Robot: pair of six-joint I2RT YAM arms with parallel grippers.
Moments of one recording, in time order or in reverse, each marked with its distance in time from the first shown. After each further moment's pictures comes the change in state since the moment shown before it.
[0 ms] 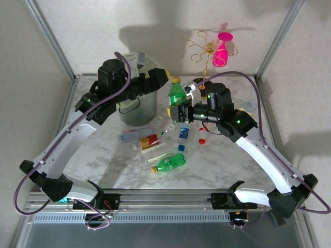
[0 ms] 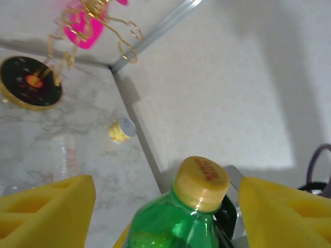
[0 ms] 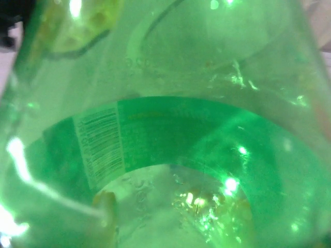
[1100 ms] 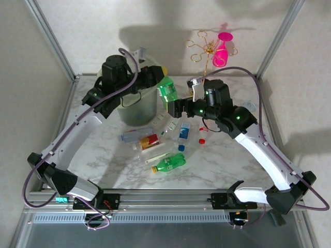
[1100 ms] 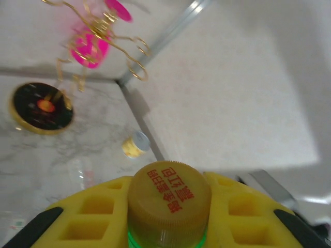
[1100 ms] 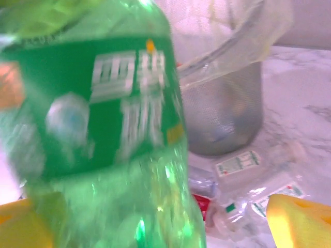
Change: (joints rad) left arm 0.089 0.064 -0.006 0.077 -0.042 0.105; right arm 0.003 0.037 0.088 -0.094 0.245 0.040
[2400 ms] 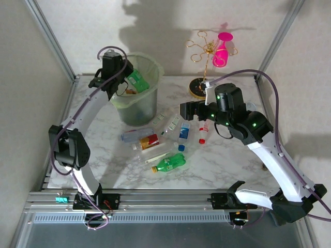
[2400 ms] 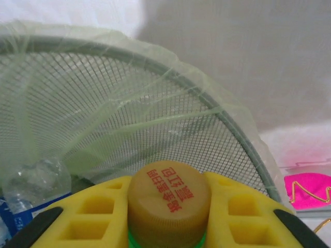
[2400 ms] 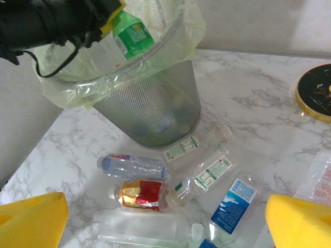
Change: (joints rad) left arm 0.269 0.335 0.003 0.064 -0.386 -0.109; right arm 0.000 -0.092 0.047 -0.200 0.161 -0.002
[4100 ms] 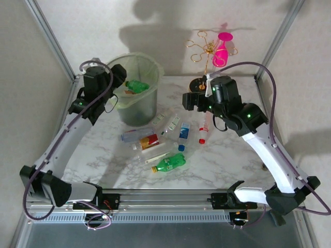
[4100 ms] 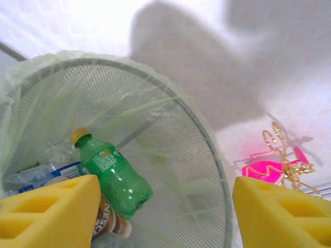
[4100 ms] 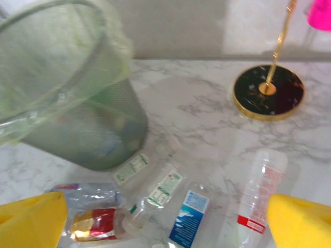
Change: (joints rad) left arm -0.035 -0.530 -0.320 -0.008 -0.101 0.031; right arm -0.087 0.124 0.077 -0.034 0.167 0.032
